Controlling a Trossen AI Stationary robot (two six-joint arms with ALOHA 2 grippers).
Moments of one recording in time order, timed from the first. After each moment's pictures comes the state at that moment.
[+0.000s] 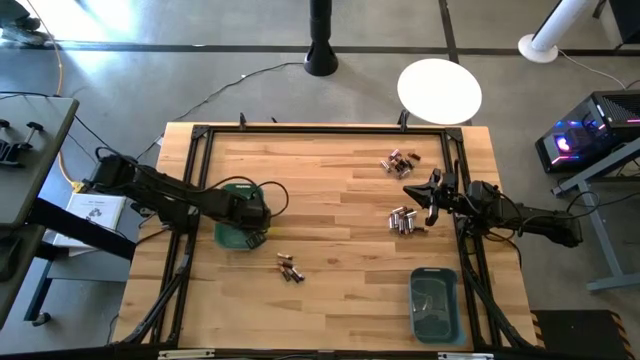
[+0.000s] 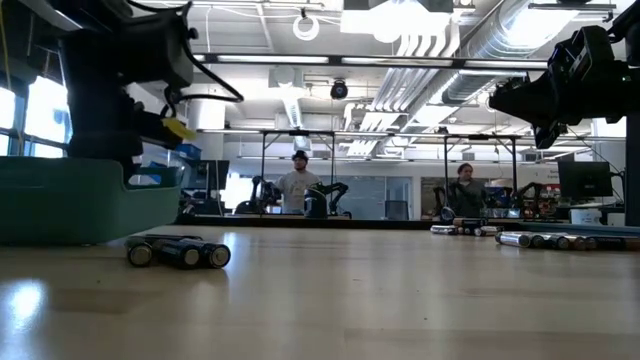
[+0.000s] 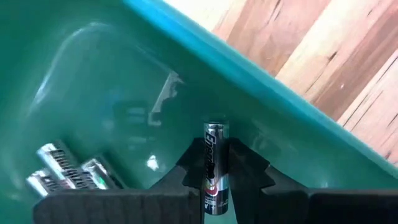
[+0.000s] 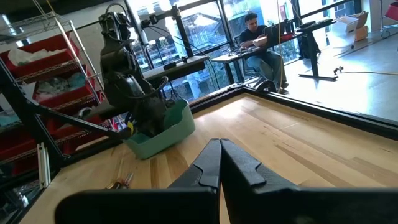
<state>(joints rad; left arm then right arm) -0.11 1.40 0.64 -0.68 -0.20 -0.67 -0.17 0.02 0.01 0.03 0.10 0.31</state>
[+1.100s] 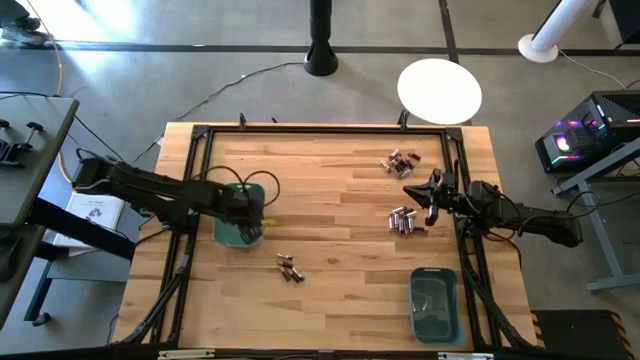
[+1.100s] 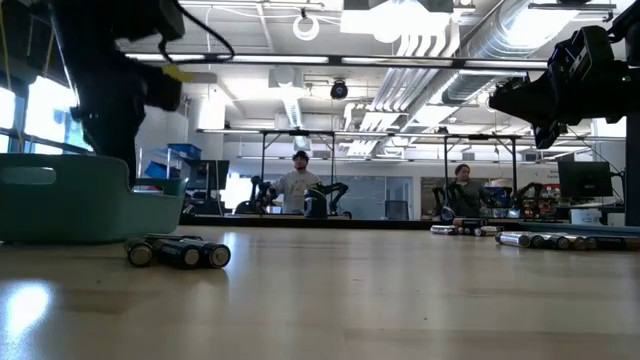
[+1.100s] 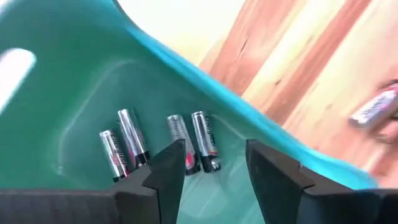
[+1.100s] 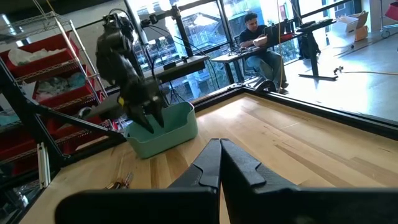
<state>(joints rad) -0.10 1.17 0.70 -0.82 -0.19 -0.68 -0.17 0.02 0.01 0.03 0.10 0.31</state>
